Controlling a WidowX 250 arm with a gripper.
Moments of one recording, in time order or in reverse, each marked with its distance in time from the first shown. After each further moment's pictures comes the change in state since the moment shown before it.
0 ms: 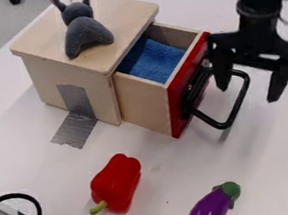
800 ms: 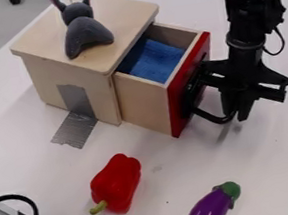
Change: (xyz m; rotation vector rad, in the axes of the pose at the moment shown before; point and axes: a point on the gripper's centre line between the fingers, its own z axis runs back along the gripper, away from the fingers) arm 0.001 0.010 -0.065 0.005 0.105 0.001
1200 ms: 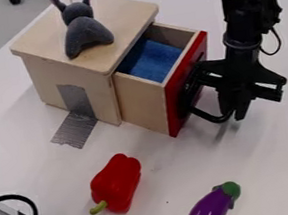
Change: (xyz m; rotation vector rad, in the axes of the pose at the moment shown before) arm 0.001 0.003 -0.001 0.004 -0.004 -0.001
